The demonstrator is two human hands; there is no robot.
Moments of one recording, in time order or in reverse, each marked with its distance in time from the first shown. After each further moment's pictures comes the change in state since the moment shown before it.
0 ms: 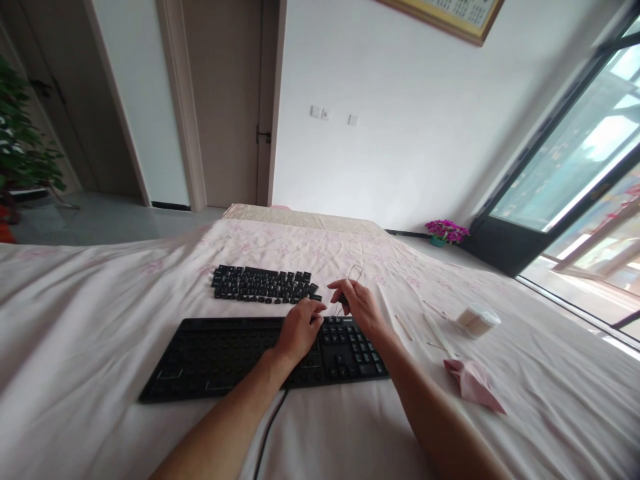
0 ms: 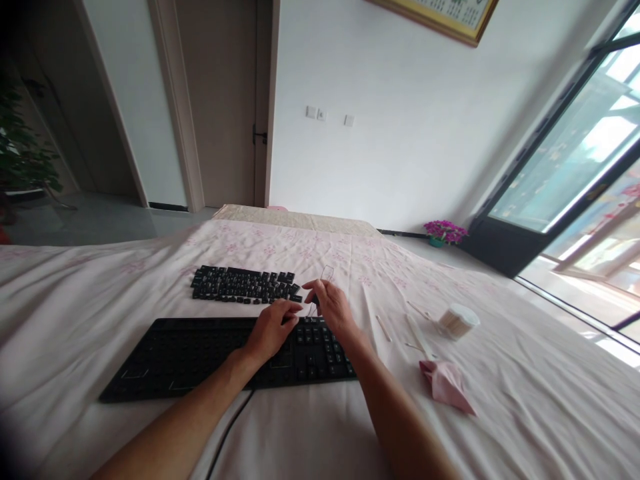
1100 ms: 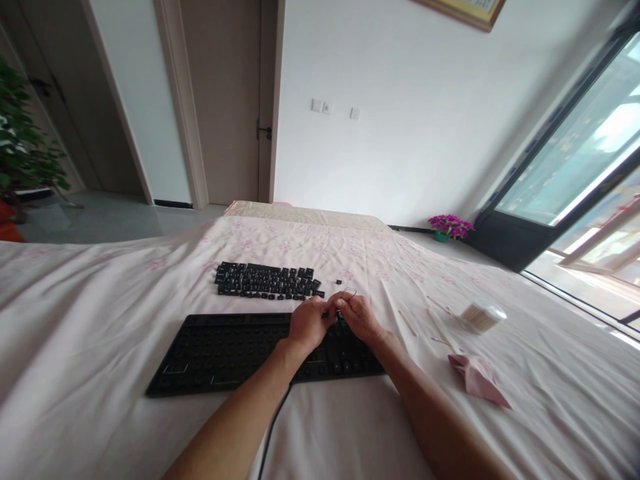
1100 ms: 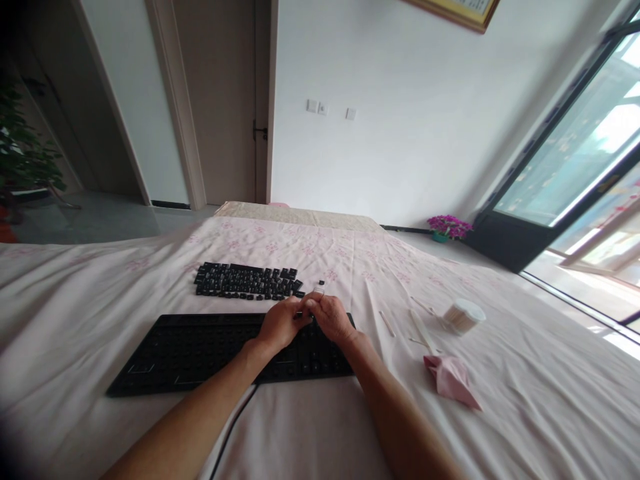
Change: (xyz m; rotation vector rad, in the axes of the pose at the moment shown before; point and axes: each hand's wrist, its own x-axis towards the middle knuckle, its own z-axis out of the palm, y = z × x) left_hand 0.008 0.012 0.006 0.299 -0.138 -0.062; right_hand -0.013 0.023 0.016 0.073 -0.163 -0.201
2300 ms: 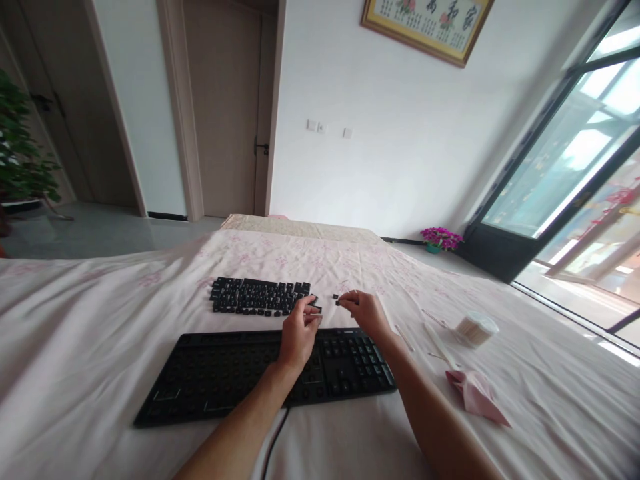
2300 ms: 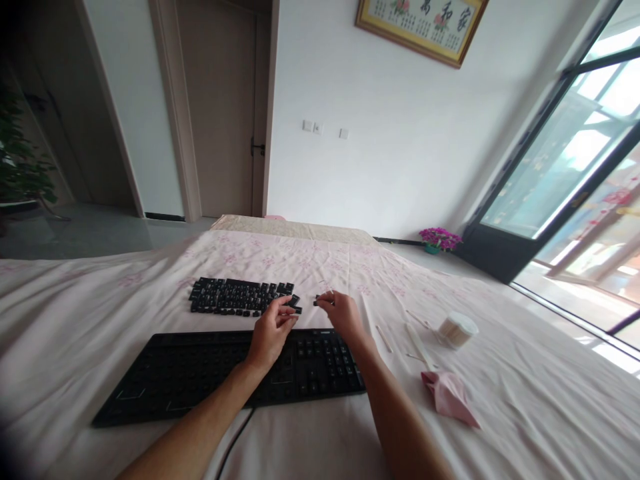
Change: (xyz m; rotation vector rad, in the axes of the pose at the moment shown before) left_hand 0.001 -0.011 0.005 -0.700 0.302 -0.129; right_hand 0.022 0.039 -0.033 -0.415 0.170 0.352
